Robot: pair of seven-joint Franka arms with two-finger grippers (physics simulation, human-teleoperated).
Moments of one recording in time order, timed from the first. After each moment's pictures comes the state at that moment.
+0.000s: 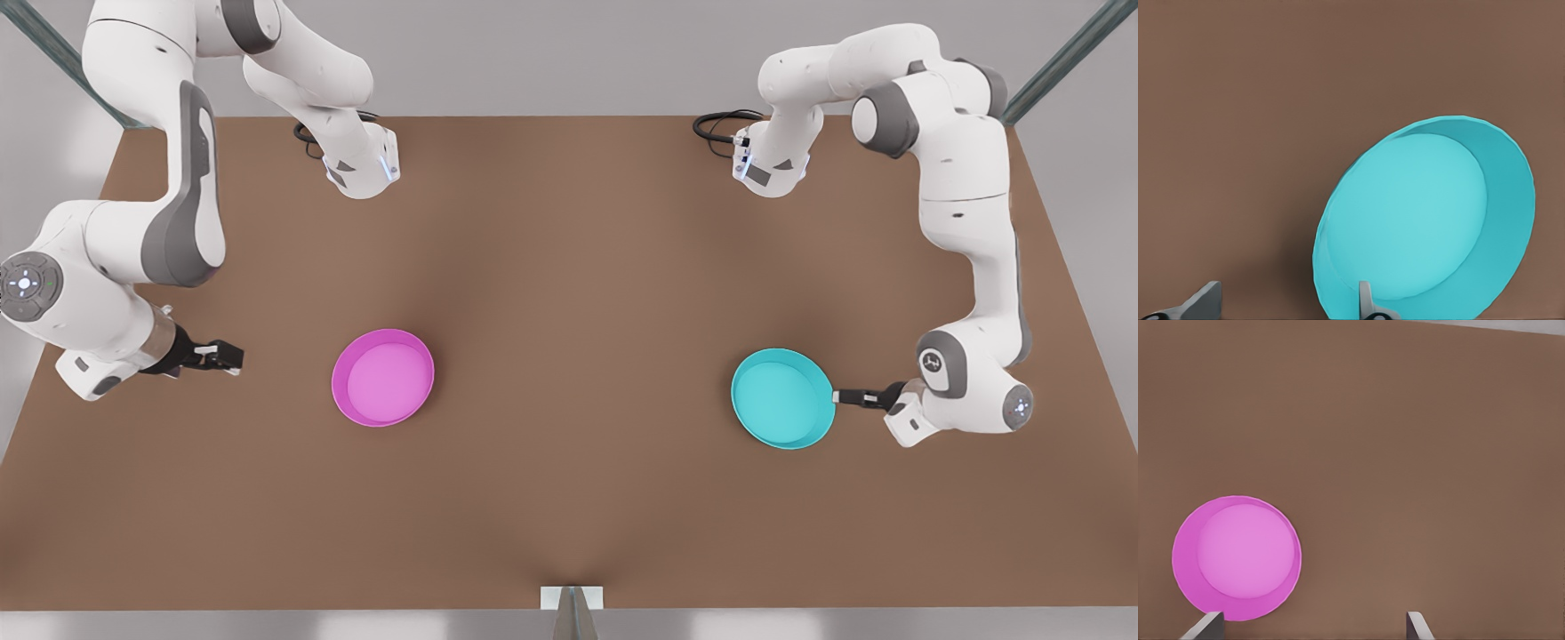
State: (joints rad) left arm 0.13 0.70 0.07 -1.56 -0.30 1.92 0.45; right arm -0.14 0.29 0.14 -1.44 -0.09 1.69 -0.06
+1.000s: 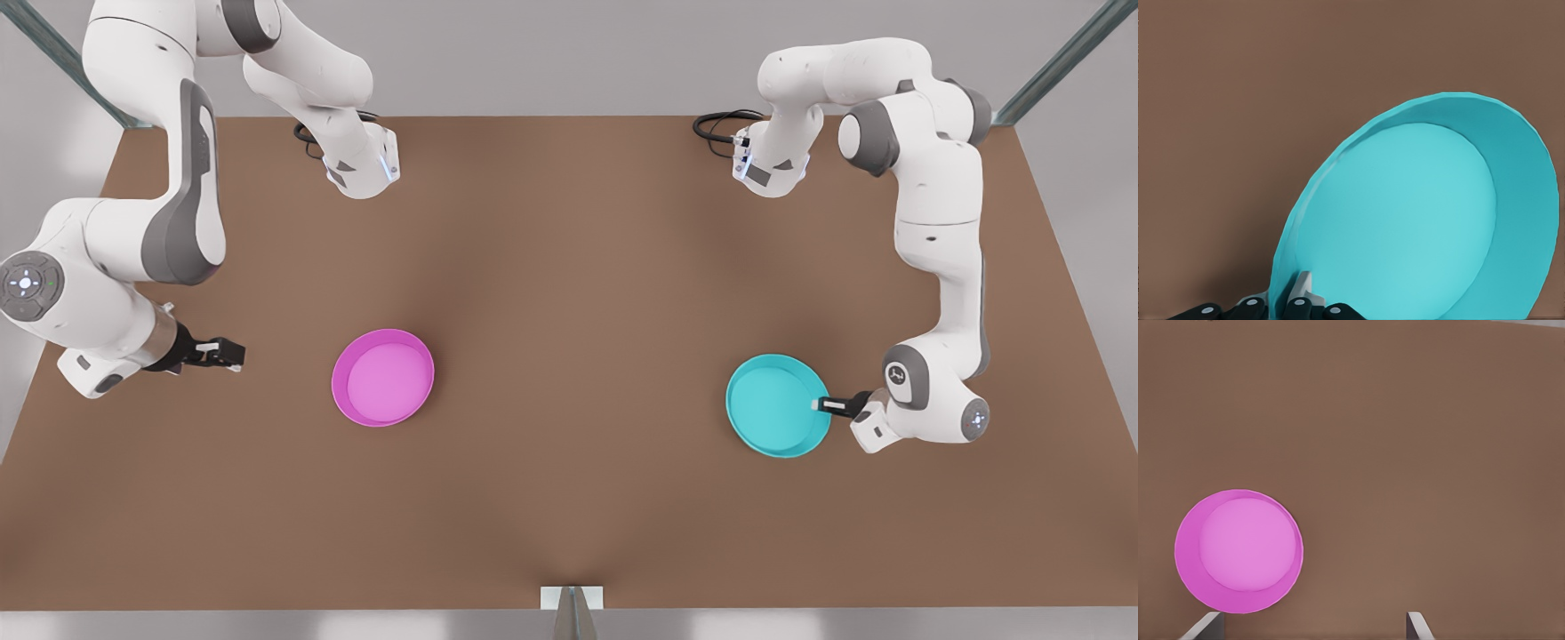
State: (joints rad) left arm 0.07 0.78 0.07 -1.55 -0.36 1.95 0.46; right arm -0.14 0.29 0.14 -1.44 -0.09 1.67 -0.06
